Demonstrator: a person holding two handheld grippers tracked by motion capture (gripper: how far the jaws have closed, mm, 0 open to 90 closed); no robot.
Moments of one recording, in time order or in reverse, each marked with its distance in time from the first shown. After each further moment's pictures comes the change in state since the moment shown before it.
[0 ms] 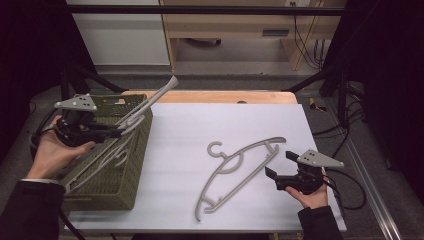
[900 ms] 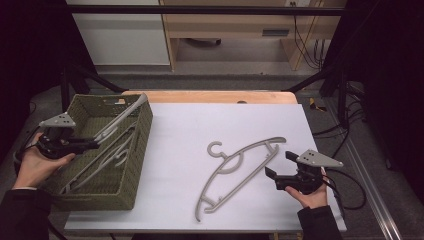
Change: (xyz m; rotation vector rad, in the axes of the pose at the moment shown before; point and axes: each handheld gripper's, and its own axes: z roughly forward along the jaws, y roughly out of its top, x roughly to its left) left arm 0.060 -0.088 0.005 0.053 0.107 -0.084; right arm -0.001 -0.001 0.002 0.007 -0.004 0.005
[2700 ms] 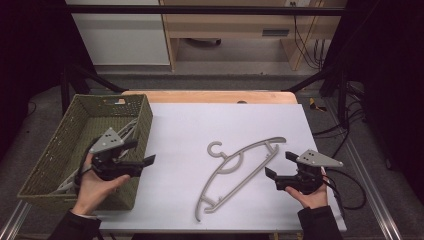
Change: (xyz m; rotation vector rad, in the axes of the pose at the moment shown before) left arm -0.130 0.028 0.049 -0.266 -0.014 0.000; right arm 0.000 0.000 0.000 0.010 0.003 -0.005
